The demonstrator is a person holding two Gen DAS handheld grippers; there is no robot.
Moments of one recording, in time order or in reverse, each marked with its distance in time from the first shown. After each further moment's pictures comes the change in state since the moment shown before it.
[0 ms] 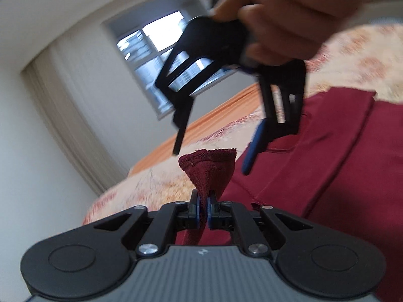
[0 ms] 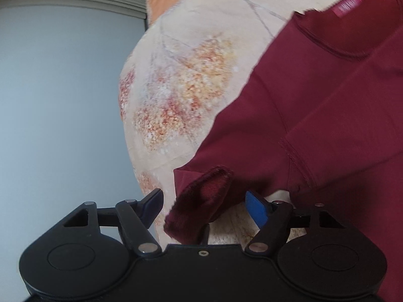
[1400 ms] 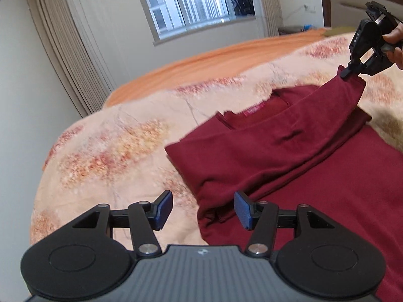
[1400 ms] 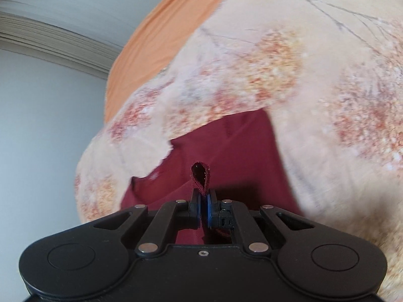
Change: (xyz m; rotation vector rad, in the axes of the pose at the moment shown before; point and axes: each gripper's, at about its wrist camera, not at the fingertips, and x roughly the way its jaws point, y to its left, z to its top) left arm 0.030 -0.025 0.073 -0.311 0.388 -0.126; right arm -0.248 -0.260 0.153 -0.042 -0.288 -0.126
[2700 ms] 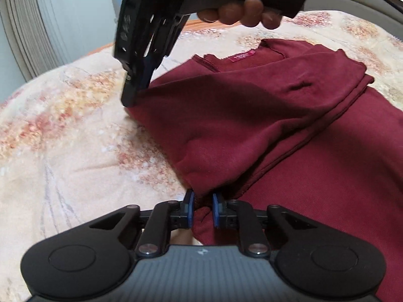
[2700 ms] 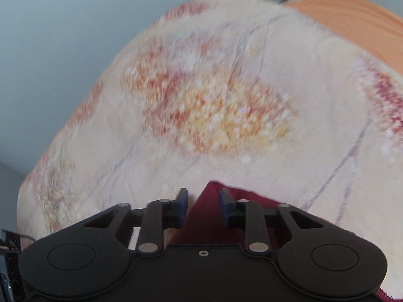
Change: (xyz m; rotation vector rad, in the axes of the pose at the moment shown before) left arm 0.116 0.031 -0.052 0.016 0.065 -0.244; right arm 0.294 0.326 -0.128 -1.170 0.419 0.057
